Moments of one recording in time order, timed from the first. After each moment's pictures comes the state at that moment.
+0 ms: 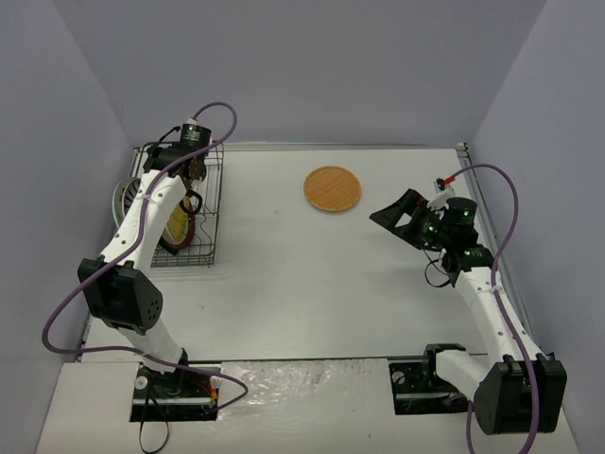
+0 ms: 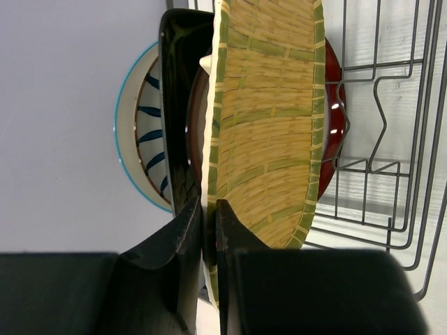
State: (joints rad) left arm -0.23 1.68 1.76 -1.05 -0.62 0.20; right arm 0.01 1.04 0.73 -0.16 -0.53 0.68
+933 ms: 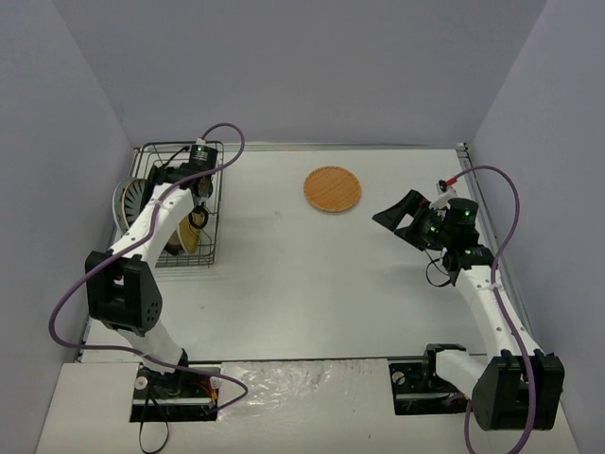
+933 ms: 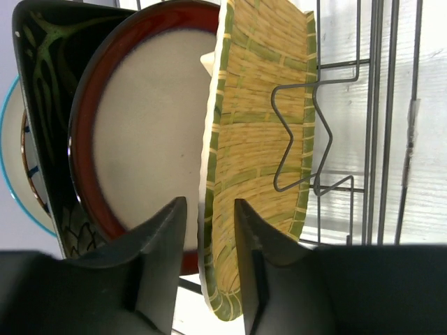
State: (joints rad) left arm -0.23 1.67 1.50 -0.81 -0.53 0.16; right arm -0.02 1.06 0.72 -0.16 -0.53 0.67
